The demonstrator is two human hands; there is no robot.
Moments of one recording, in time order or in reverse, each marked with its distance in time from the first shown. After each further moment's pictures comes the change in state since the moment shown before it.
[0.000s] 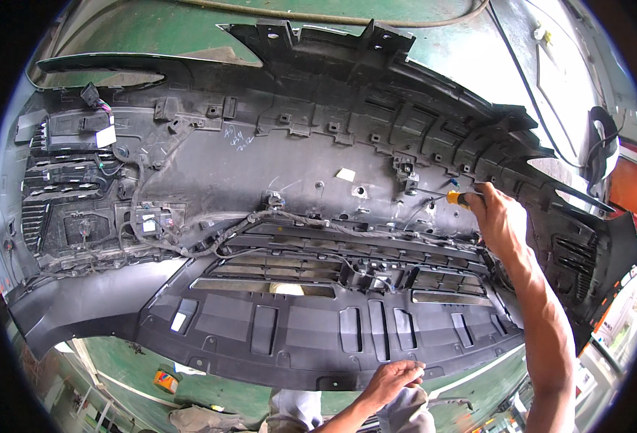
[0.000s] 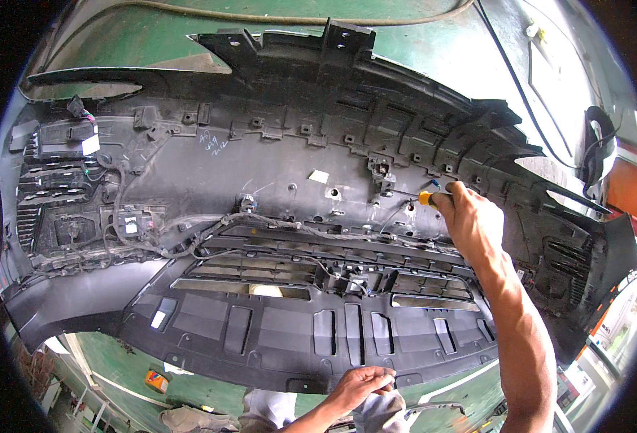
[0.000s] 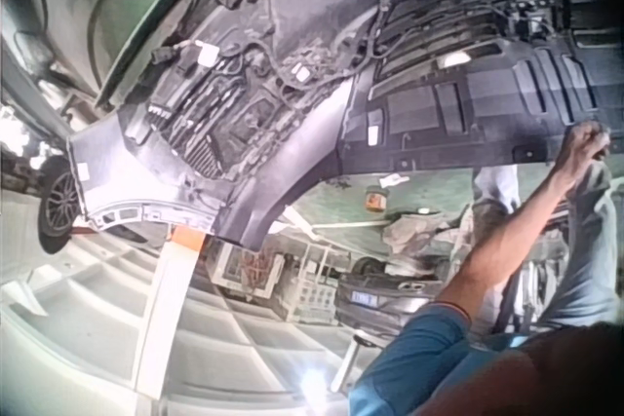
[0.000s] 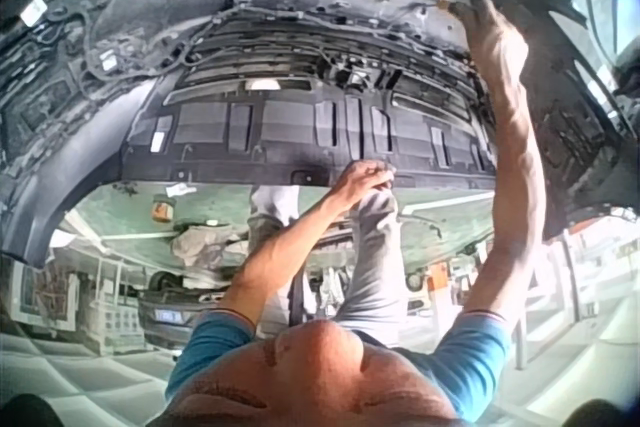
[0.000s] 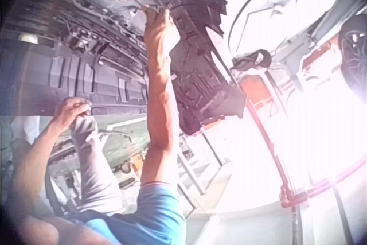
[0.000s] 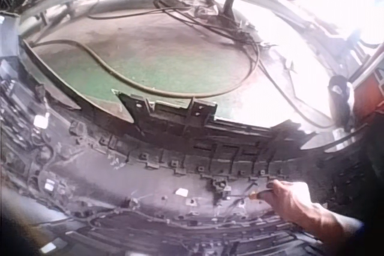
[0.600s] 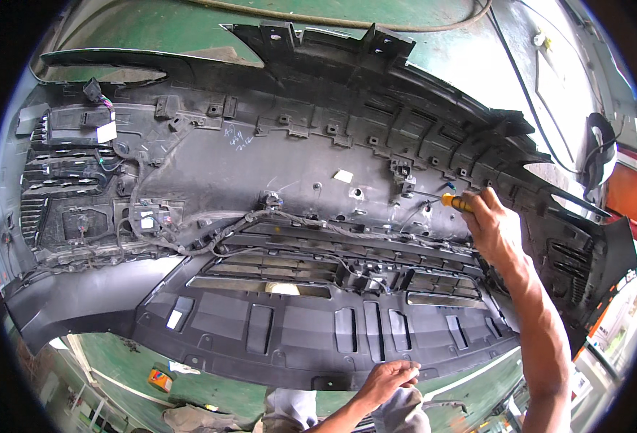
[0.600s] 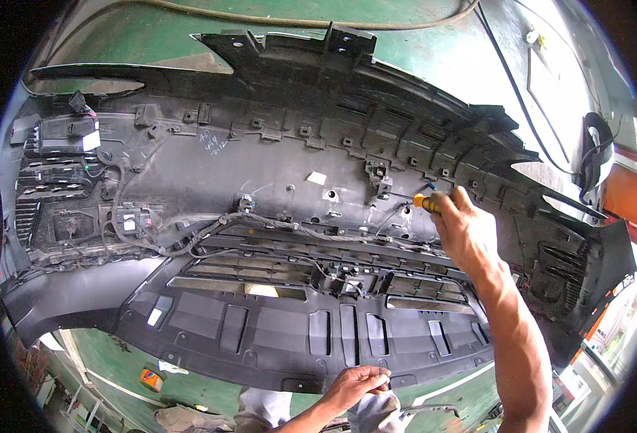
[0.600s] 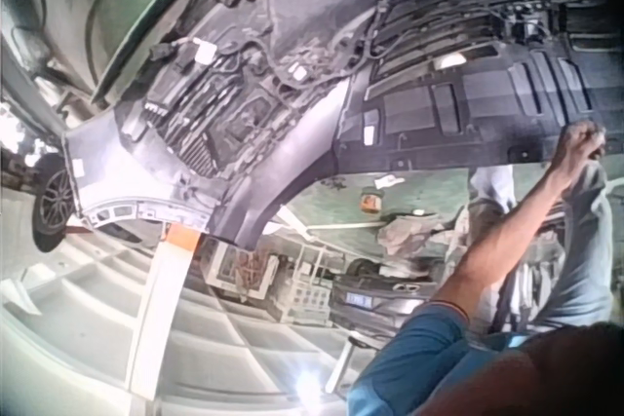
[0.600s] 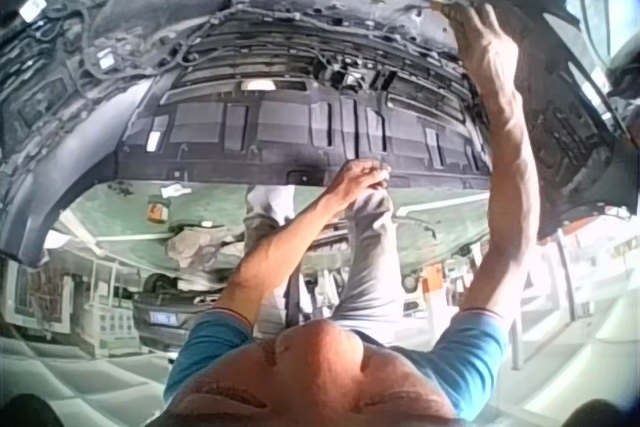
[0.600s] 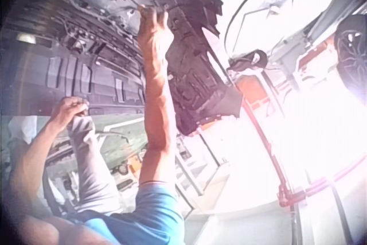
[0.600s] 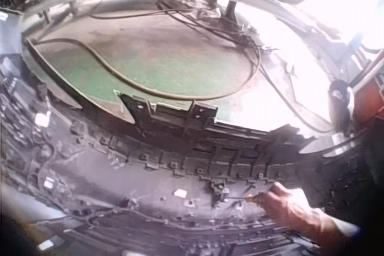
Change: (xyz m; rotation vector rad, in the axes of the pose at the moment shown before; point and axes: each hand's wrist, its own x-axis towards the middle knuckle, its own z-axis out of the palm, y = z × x) left_hand -0.001 0.004 0.004 0.002 0.015 0.024; right_hand -0.008 -0.006 -0.006 -0.024 0.059 -0.243
